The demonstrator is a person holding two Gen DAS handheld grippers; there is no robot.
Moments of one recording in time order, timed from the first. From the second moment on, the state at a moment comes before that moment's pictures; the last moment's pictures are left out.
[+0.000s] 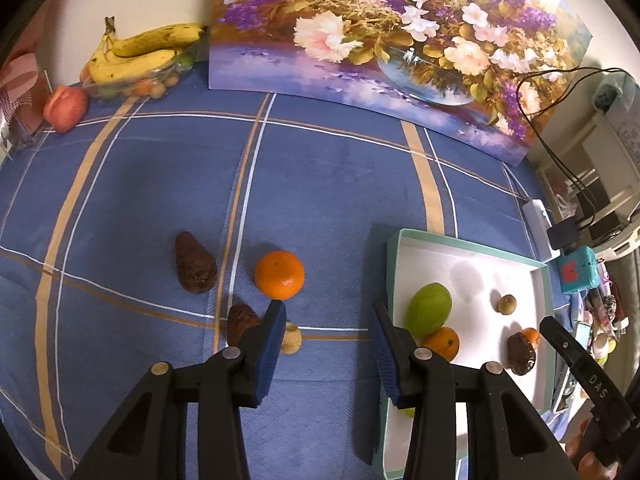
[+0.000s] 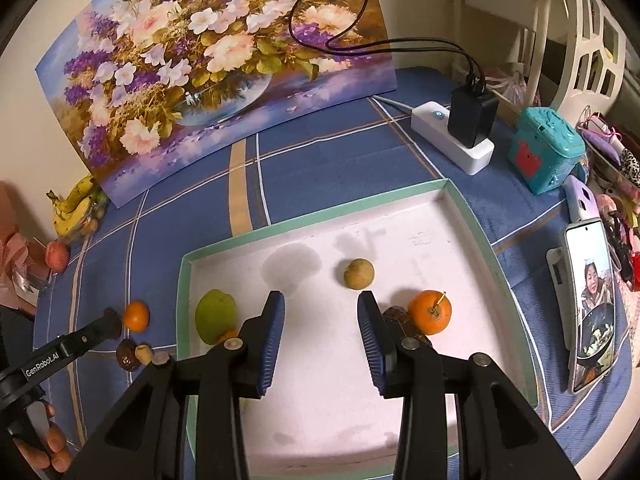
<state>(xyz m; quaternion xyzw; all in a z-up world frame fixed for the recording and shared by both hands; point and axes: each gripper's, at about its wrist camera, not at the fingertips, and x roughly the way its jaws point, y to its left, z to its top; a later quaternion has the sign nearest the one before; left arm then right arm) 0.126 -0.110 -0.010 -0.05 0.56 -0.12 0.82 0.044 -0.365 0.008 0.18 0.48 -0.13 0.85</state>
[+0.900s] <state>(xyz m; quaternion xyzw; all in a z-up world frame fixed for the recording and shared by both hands) 0.126 -0.088 -0.040 -0.06 0.57 -0.02 0.82 0.056 -0.358 -0.012 0.14 0.51 -0.11 0.84</state>
